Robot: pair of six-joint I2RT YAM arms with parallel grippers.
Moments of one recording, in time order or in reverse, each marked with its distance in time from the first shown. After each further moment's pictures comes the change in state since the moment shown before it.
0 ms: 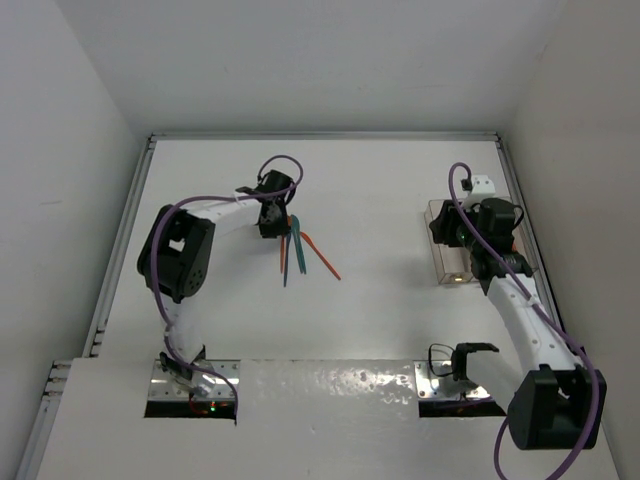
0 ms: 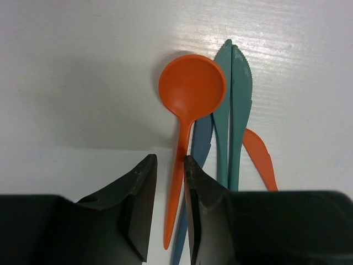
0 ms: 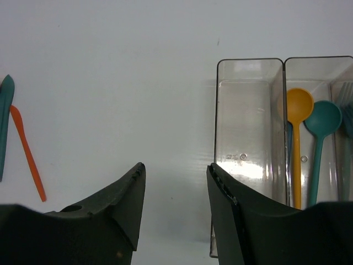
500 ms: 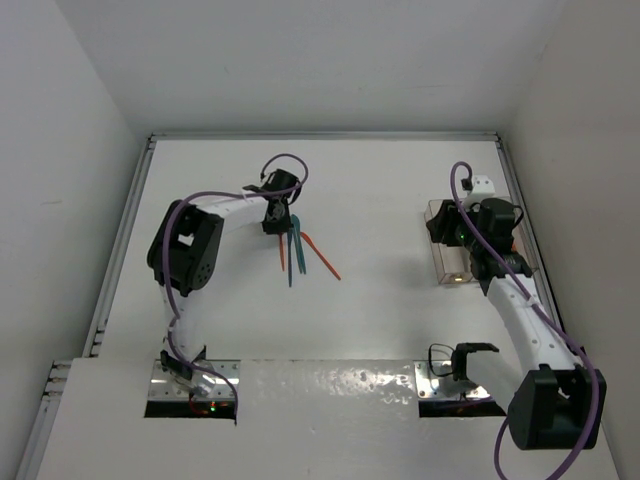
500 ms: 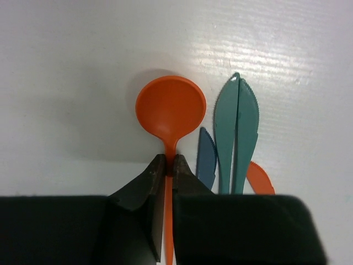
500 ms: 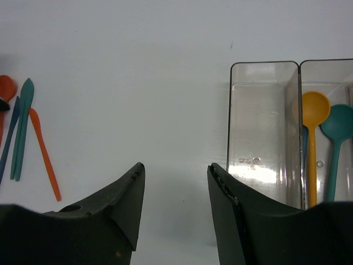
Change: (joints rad) left arm -0.013 0.076 0.058 0.011 -0.076 -0.005; right arm 0.002 -0.001 -0.008 0.024 -0.036 0.033
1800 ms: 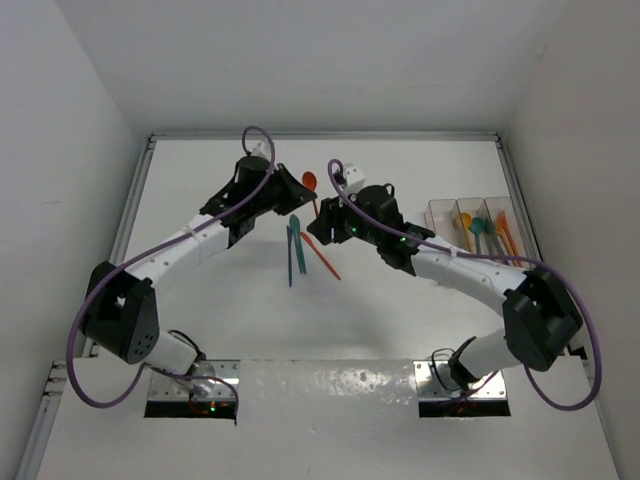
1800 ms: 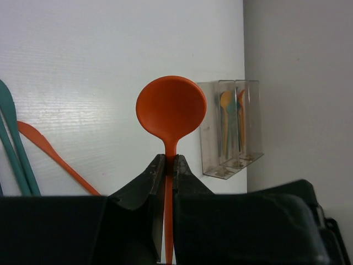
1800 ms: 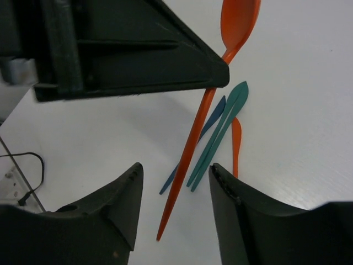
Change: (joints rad) left arm -0.033 -0.518 -0.232 0.389 0.411 -0.328; right arm 0.726 0.442 0.291 0.265 0.095 0.217
